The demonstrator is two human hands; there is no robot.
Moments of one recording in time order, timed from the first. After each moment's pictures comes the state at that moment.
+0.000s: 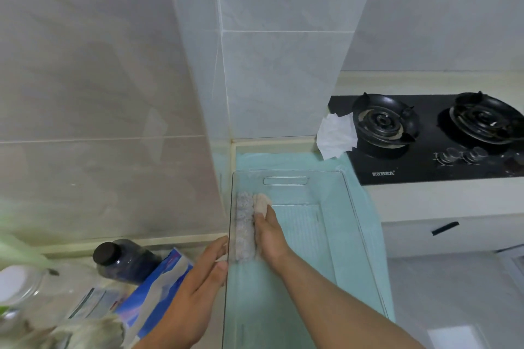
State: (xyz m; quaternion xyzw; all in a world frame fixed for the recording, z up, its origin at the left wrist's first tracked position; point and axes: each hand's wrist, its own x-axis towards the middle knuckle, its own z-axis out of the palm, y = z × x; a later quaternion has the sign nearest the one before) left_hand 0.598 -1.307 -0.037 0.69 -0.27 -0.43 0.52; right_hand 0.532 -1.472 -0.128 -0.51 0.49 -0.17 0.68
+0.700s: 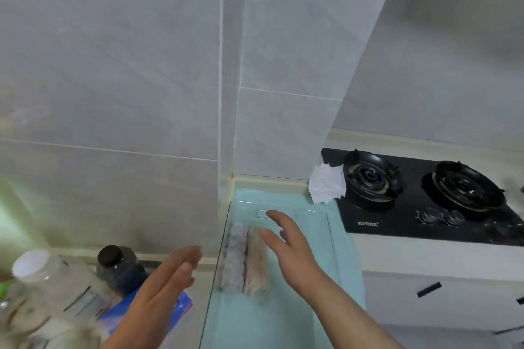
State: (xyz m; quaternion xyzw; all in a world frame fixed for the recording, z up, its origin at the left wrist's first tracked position) left_hand 0.601 -1.280 0.011 0.66 -0.24 -0.35 0.62; right_hand 0.465 -1.471 0.022 -0.74 0.38 -0.17 0.53
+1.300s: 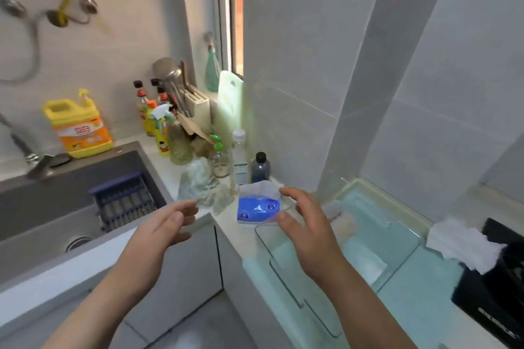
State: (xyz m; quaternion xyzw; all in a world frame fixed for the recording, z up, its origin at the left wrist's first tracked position) left_hand 0.363 -1.134 0.073 0.74 -0.01 0.01 0.67; right_hand 0.361 -1.385 0.091 -0.83 -0.03 -0.05 0.56
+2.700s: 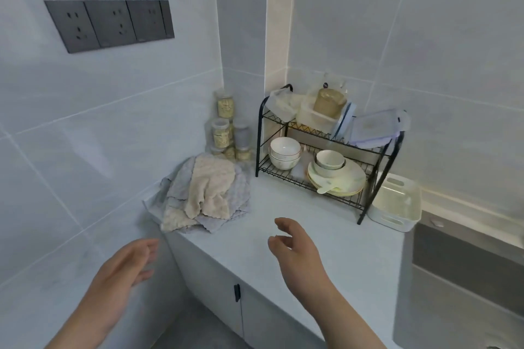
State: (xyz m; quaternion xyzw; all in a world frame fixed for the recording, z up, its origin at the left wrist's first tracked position) left_hand -0.135 -0.383 0.026 0.54 0.53 0.42 0.50; right_hand 0.139 -0.460 0.038 -0.68 -0.40 0.38 0.49
